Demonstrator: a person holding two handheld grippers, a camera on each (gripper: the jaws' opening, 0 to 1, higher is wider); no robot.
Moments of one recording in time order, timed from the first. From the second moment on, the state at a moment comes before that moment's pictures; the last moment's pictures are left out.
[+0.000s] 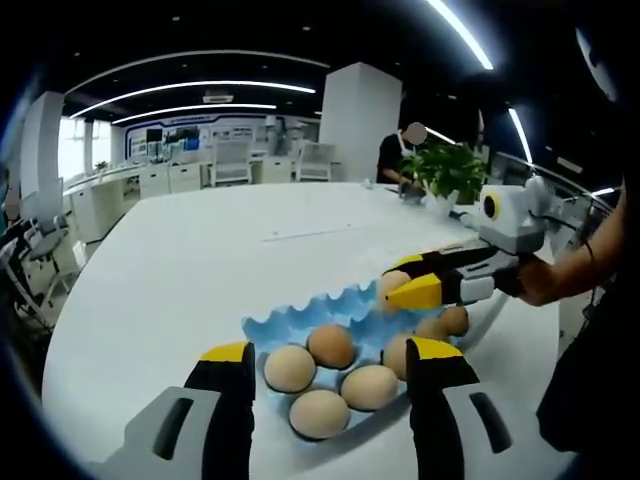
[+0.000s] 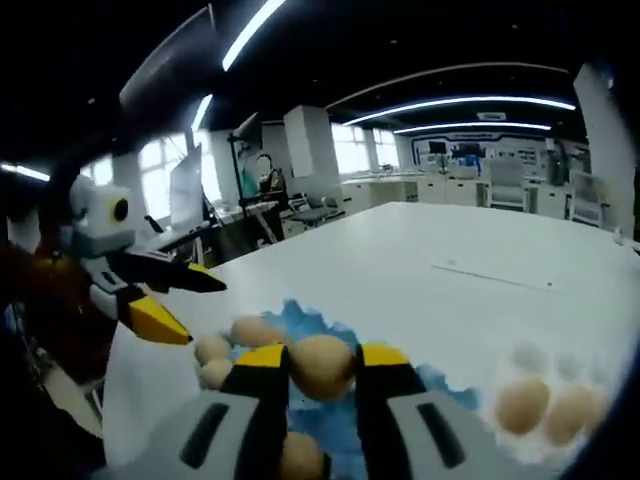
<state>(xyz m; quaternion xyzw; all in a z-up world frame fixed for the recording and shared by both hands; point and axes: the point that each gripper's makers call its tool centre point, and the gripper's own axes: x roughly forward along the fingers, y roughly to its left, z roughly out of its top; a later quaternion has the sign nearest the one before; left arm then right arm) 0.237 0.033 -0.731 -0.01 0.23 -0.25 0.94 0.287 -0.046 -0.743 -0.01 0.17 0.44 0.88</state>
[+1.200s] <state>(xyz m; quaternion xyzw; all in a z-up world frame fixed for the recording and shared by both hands) 0.233 0.034 -0.732 0.00 0.24 -0.25 0.94 0.281 -0.029 -0.768 0.02 0.22 0.47 0.85</state>
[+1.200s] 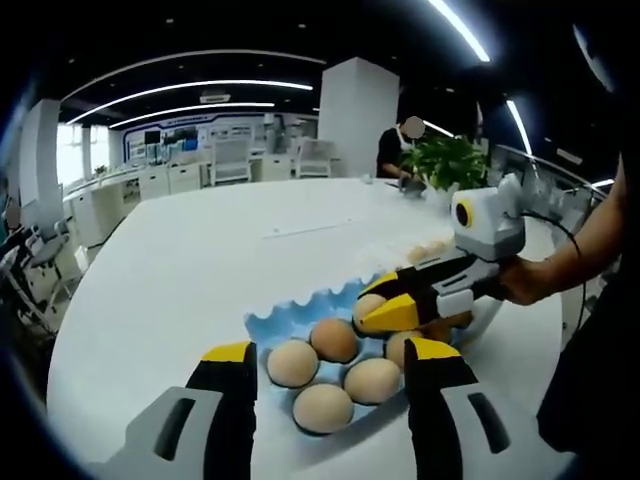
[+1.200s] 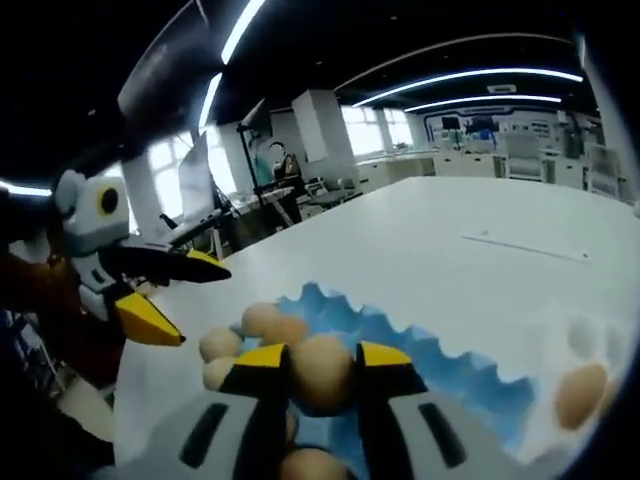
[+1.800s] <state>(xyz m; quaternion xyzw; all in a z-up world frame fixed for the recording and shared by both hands) 0.236 0.036 -0.730 0.01 0.23 -0.25 0.94 0.277 -0.045 -0.769 0.03 0.23 0.47 0.85</state>
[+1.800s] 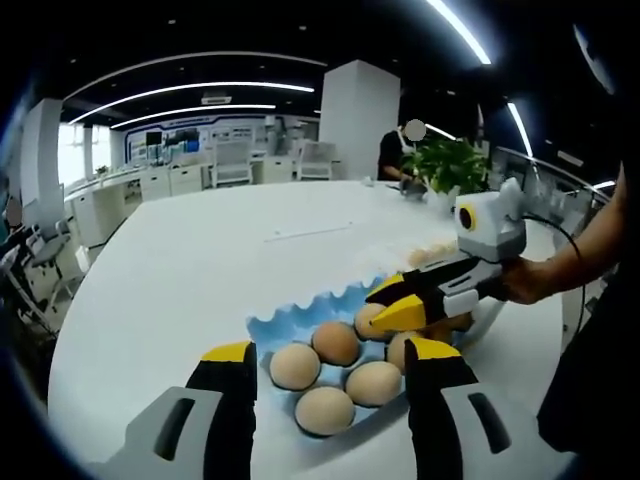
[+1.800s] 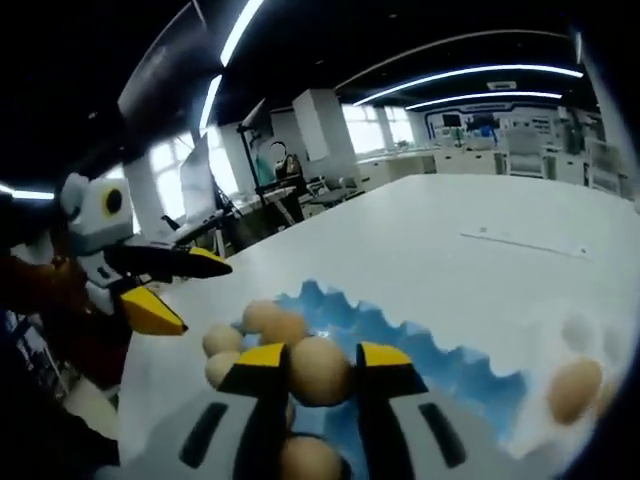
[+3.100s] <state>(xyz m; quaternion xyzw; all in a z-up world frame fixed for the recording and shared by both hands) 0.235 0.037 -0.734 0.00 0.24 -0.25 0.94 0.300 -0.353 -0.750 -0.05 0.17 0.07 0.98</state>
